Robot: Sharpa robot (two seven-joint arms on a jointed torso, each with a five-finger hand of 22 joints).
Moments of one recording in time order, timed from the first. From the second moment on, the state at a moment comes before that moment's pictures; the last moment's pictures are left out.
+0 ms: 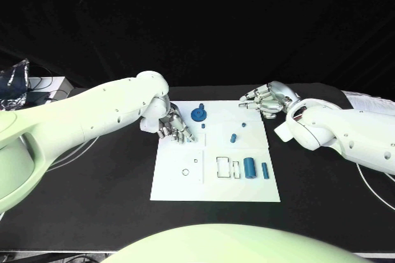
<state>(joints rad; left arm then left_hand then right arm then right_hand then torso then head) 1.28 -0.43 -0.07 1.00 -0.81 0.61 -0.69 0.99 0.10 -0.18 0.05 0.28 1.04 0.01 0.33 1.04 1.25 -0.05 0.83 0.64 1.44 -0.09 1.23 1.23 0.06 1.38 -0.10 1.07 1.31 1.23 -0.81 -0.16 1.37 -0.68 -0.39 0.14 1.24 -0.01 -0.06 -0.10 0.40 1.06 0.11 0.08 0.25 1.20 0.01 0.86 0.98 1.44 -0.06 1.15 0.92 0.08 1.46 -0.08 1.12 1.31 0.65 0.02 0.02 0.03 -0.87</state>
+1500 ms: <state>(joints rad) 1.22 -0.69 -0.01 1.38 -0.87 0.10 -0.53 1.23 0.08 -0.15 0.00 0.28 0.99 0.06 0.27 0.65 1.18 -0.02 0.78 0.56 1.37 -0.07 1.01 1.02 0.08 1.32 -0.09 0.78 1.29 1.23 -0.83 -0.16 1.37 -0.68 -0.39 0.14 1.24 -0.01 -0.05 -0.11 0.40 1.06 0.11 0.08 0.25 1.20 0.01 0.86 0.98 1.44 -0.06 1.14 0.92 0.08 1.46 -0.08 1.12 1.31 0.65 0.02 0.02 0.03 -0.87</state>
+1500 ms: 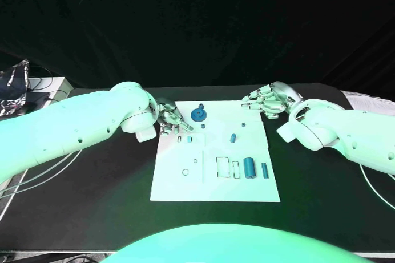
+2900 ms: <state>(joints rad) 1.05 -0.74 -0.02 1.53 -0.98 -0.41 -0.53 1.20 -0.02 -0.19 0.19 0.28 0.91 0.06 0.58 0.52 1.19 -0.02 0.83 0.51 1.39 -0.07 1.09 1.06 0.09 1.35 -0.08 0.87 1.31 1.22 -0.84 -0.16 1.37 -0.68 -0.41 0.15 1.24 -0.01 -0.05 -0.12 0.42 1.06 0.11 0.08 0.25 1.19 0.01 0.86 0.98 1.44 -0.06 1.14 0.91 0.08 1.46 -0.08 1.12 1.31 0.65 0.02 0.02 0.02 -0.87</state>
